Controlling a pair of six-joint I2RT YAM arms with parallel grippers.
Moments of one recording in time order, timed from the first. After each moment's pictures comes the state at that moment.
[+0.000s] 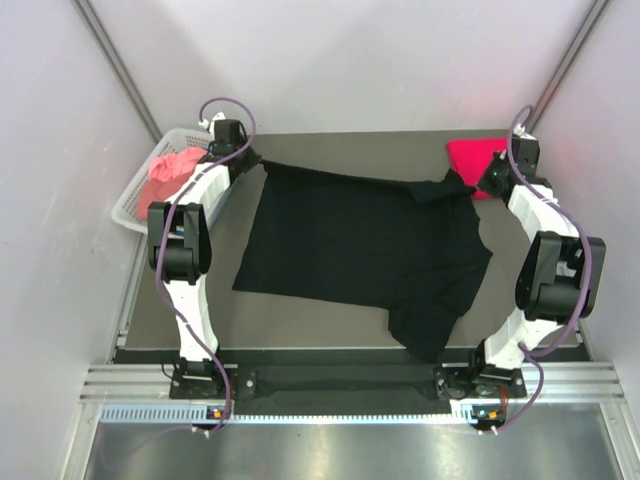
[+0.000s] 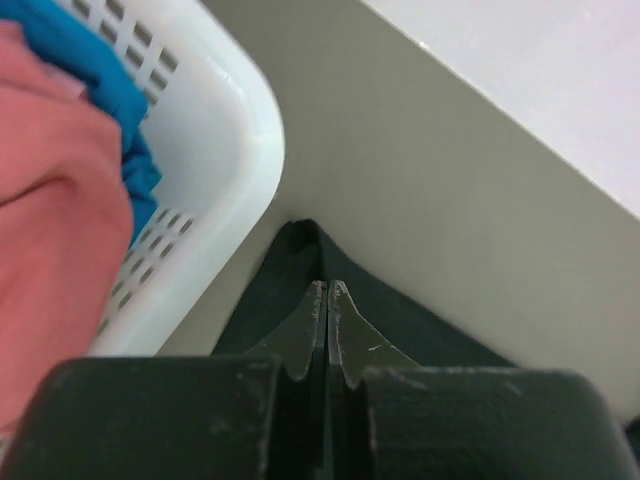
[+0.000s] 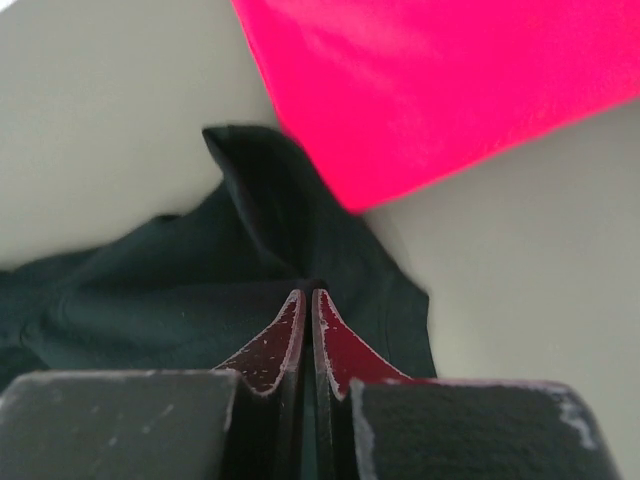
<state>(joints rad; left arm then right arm) -0.08 2.11 1.70 -0.15 -0.03 -0.68 -0.15 1.71 1.28 -0.23 -0.04 0.34</state>
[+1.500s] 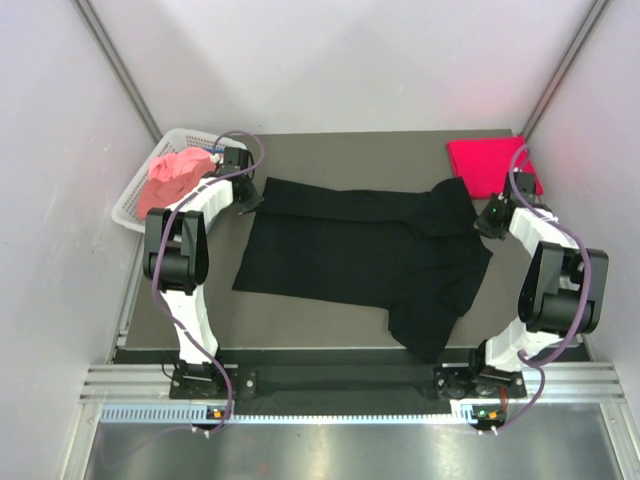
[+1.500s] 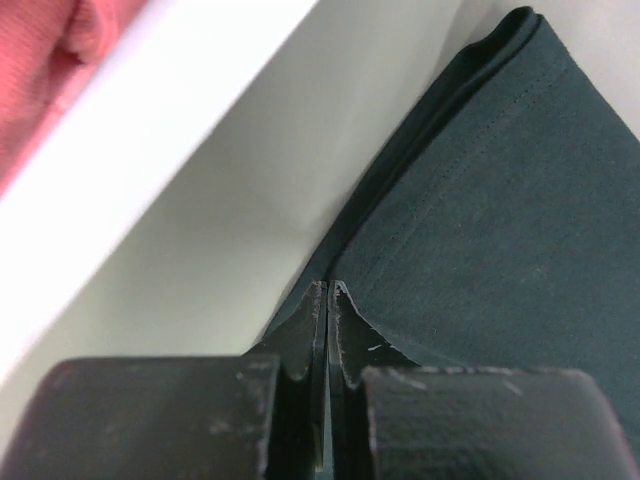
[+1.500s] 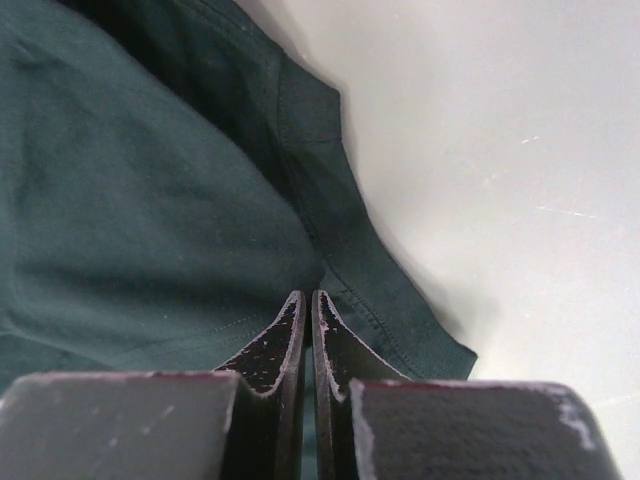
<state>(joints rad) -0.11 2.00 1.46 -0.44 -0.10 -0.58 -0.20 1.62 1.03 -0.37 -0.06 0.39</state>
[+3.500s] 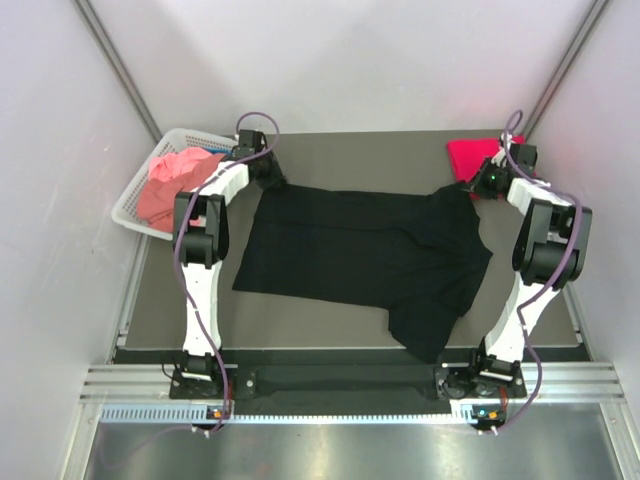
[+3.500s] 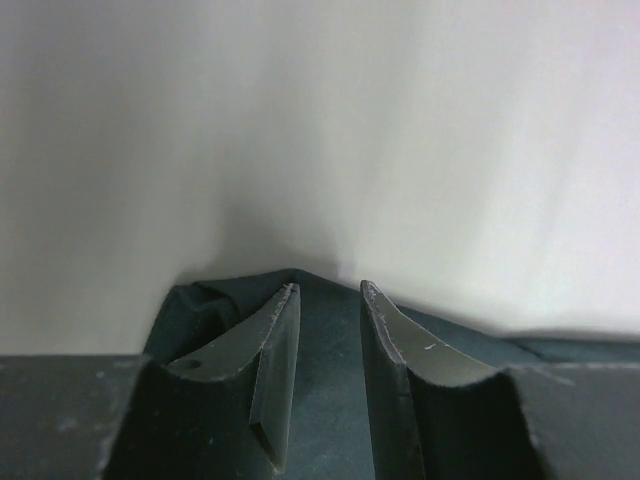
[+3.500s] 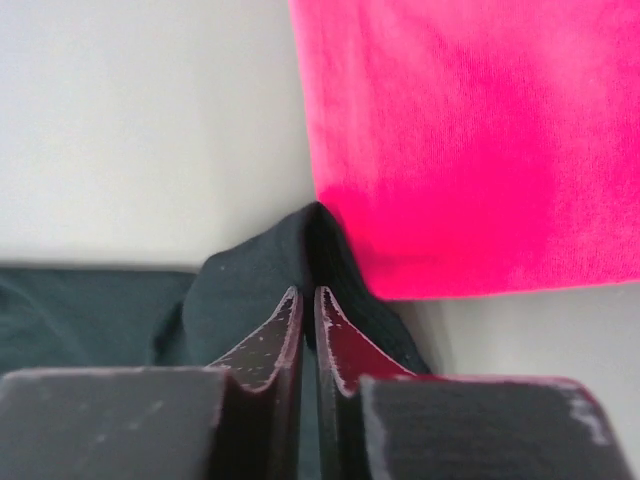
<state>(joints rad) -0.13 2.37 1.91 -0.37 0.19 -0.57 -0.23 2.02 1.41 -0.16 -0.38 0.25</state>
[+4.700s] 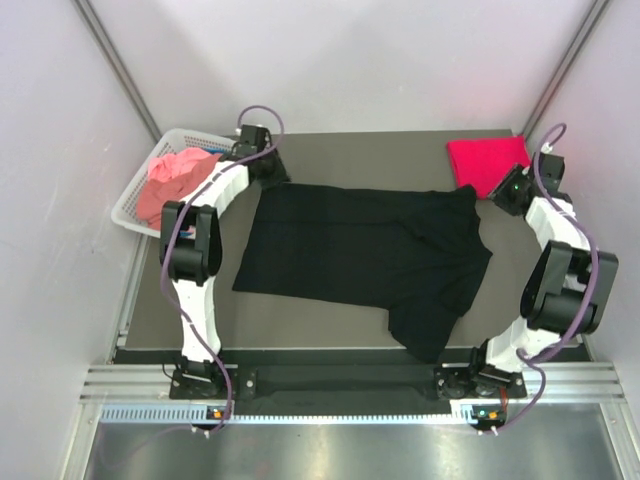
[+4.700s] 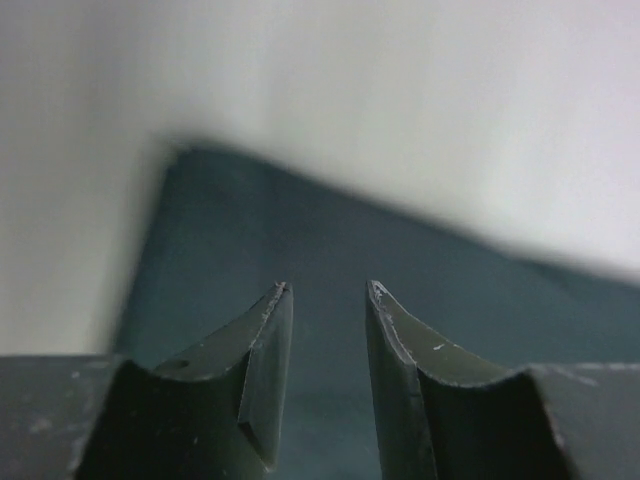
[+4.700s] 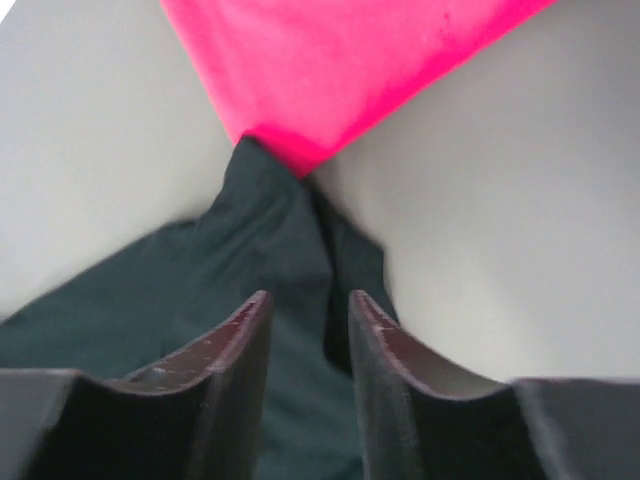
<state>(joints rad) -0.17 2.18 1.80 -0.44 0.09 -0.57 -0.28 1.69 1.19 -0.26 -0.15 0.45</state>
